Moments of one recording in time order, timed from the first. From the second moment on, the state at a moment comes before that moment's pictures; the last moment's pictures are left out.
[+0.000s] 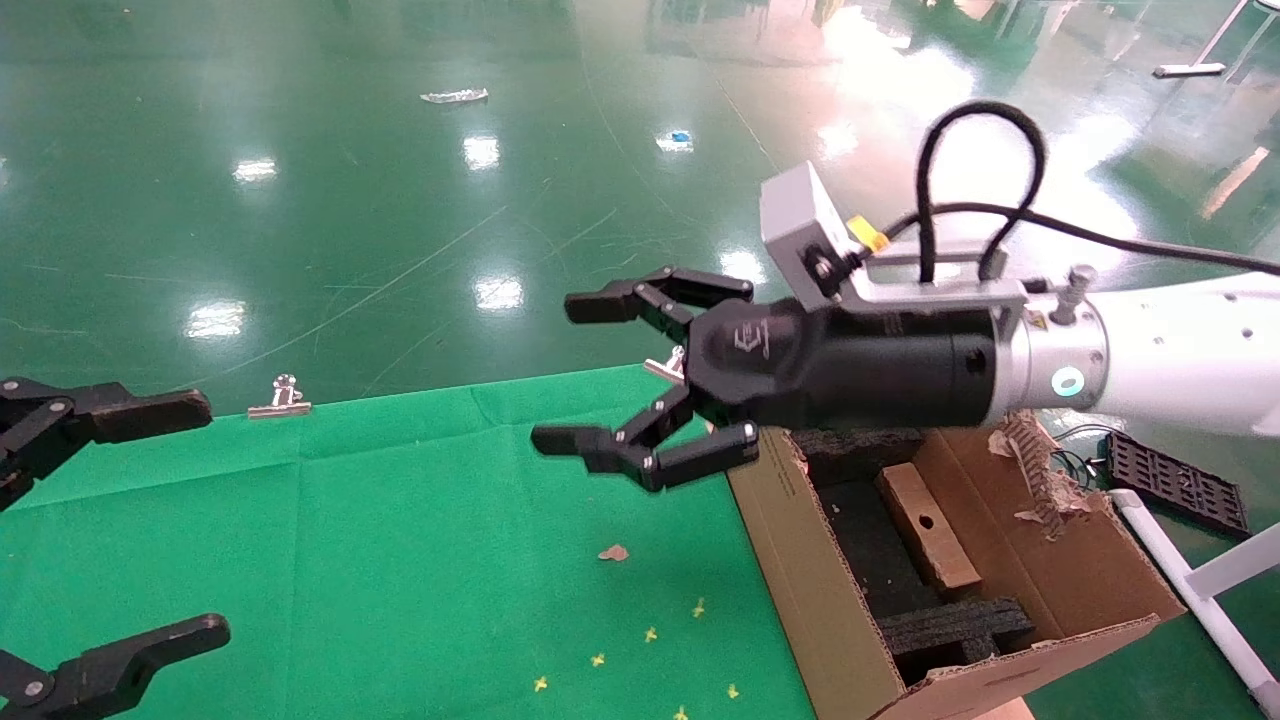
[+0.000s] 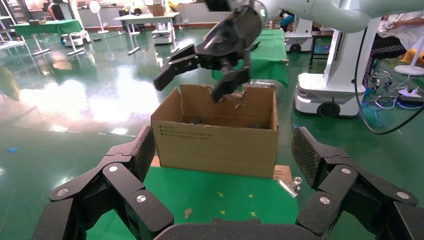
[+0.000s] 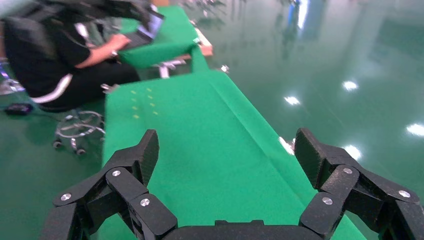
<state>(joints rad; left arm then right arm) -1.08 0.60 0.30 -1.28 0.72 1.49 -0.18 1.33 -0.63 -0.53 1.08 -0.83 -1.43 0.23</state>
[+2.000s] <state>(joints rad) -1.08 0.60 0.30 -1.28 0.72 1.49 -0.18 1.08 -0.61 -0.28 1.28 -0.73 -1.49 0.19</state>
